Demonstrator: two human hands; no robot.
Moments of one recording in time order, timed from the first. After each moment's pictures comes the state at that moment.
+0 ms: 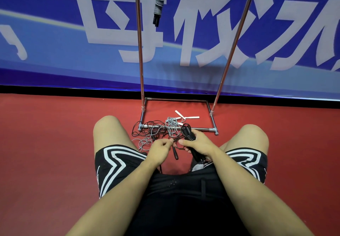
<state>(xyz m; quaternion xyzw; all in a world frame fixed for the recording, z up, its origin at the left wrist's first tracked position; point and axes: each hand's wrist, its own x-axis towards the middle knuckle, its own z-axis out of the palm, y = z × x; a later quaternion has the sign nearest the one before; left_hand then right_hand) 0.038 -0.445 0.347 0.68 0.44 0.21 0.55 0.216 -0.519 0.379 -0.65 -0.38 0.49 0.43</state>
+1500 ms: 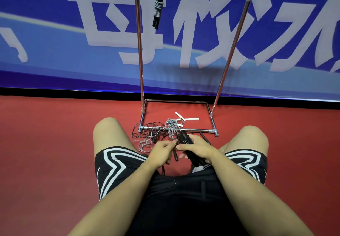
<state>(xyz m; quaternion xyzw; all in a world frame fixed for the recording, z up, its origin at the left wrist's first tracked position) 0.037 -0.450 0.353 0.65 0.39 0.21 0.61 0.211 -0.522 0.383 -0.62 -0.41 0.55 0.39</state>
